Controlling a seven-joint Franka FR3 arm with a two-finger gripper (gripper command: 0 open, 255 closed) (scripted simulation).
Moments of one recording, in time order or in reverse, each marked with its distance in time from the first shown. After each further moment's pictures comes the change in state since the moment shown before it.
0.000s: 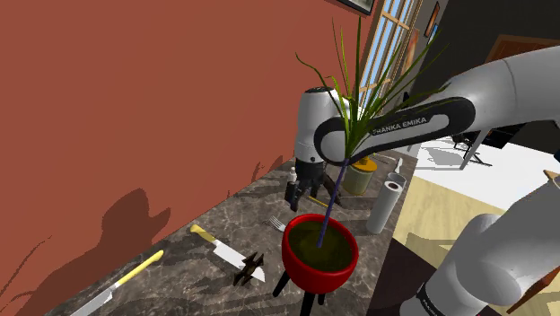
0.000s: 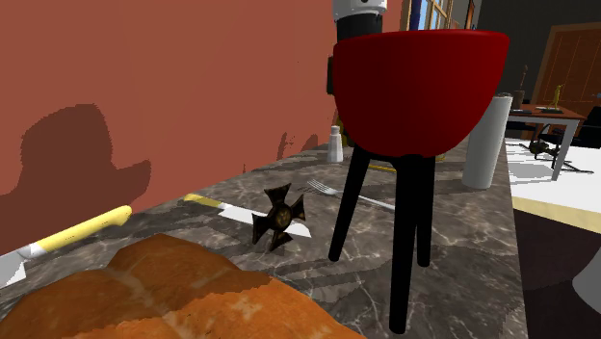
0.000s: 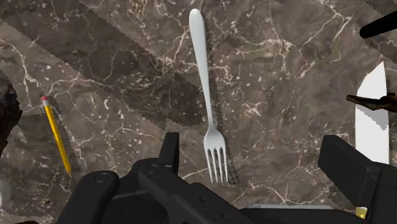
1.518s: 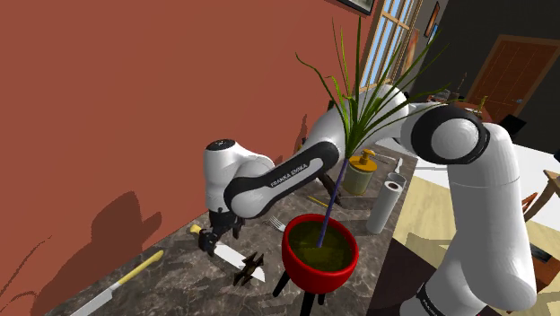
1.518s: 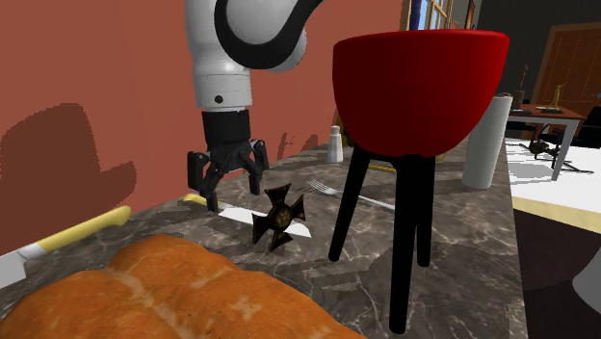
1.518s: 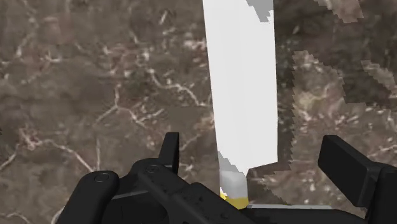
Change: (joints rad) arm 0.206 0.784 0.078 0.564 -0.270 0.189 0.298
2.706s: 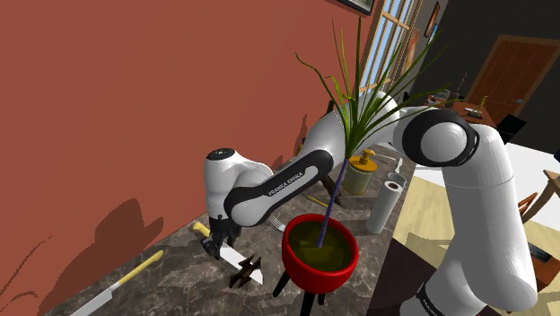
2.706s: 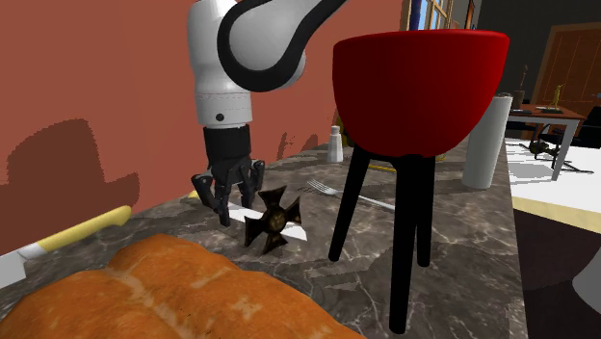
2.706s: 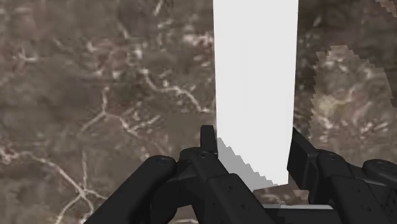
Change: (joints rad) arm 0.012 0.044 -0.017 -0.002 -0.023 0.047 0.016
